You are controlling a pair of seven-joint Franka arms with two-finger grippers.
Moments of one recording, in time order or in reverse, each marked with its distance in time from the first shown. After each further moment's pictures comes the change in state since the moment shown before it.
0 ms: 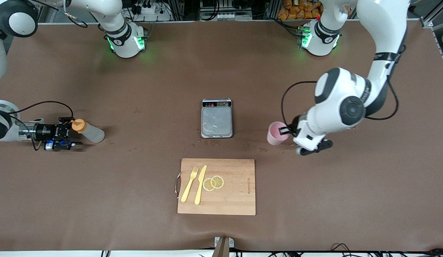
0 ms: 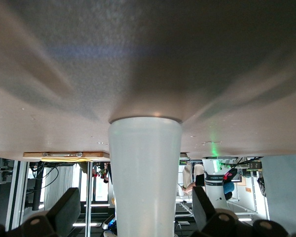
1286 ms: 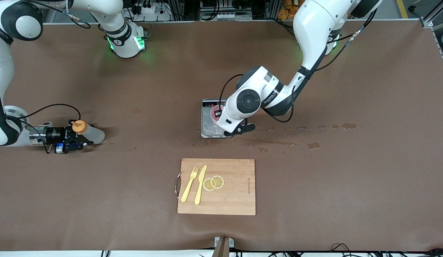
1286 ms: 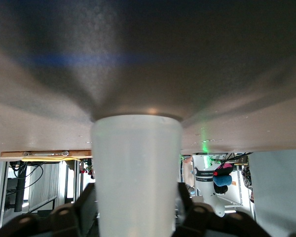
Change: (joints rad) left arm -0.345 0.281 -0.006 0.200 0.000 0.062 -0.235; right arm 0.056 0.016 0.001 -0.001 0.003 -0.011 0.000
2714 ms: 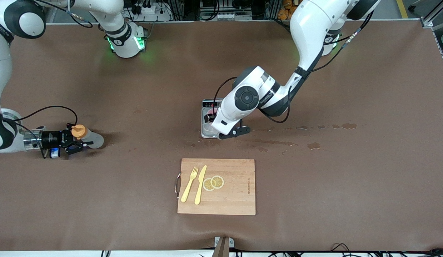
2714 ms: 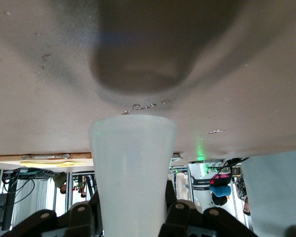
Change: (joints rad) left arm -0.009 -0.009 0.013 0.066 0.000 0.052 -0.015; right arm 0.056 -0.048 0.002 0.061 -0.038 -0.006 0.113
